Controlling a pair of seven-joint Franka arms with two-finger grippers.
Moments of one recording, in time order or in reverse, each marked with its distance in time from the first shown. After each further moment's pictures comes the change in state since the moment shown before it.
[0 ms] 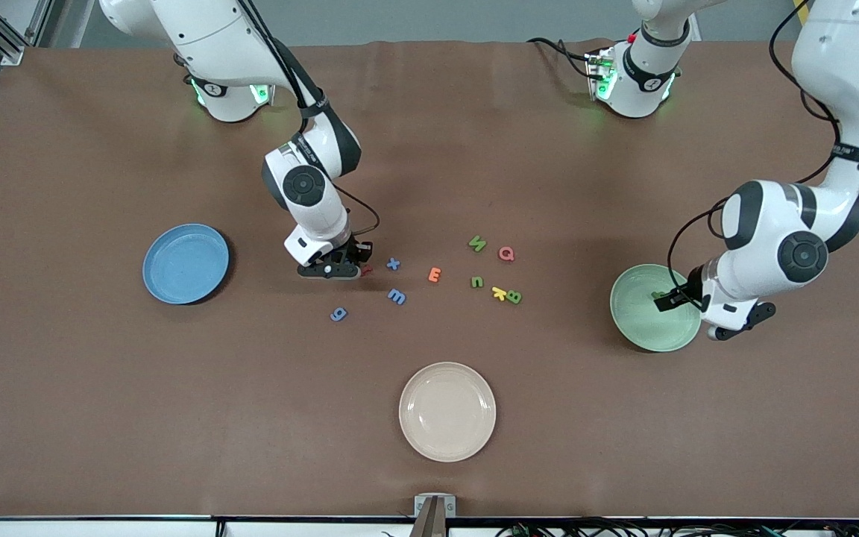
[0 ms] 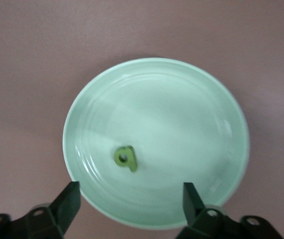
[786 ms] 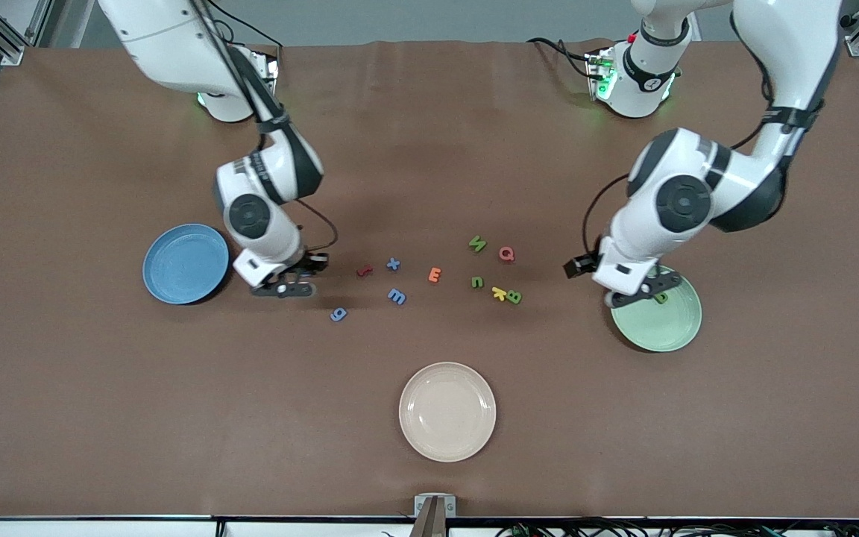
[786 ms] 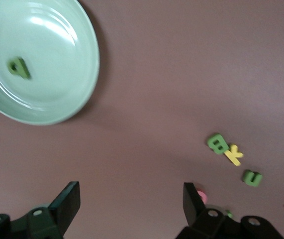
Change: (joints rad) left arm -0.157 -0.040 -0.228 0.043 0.000 -0.117 -0.322; right arm -0.225 -0.093 -0.022 0.029 0.000 -0.279 -0.310
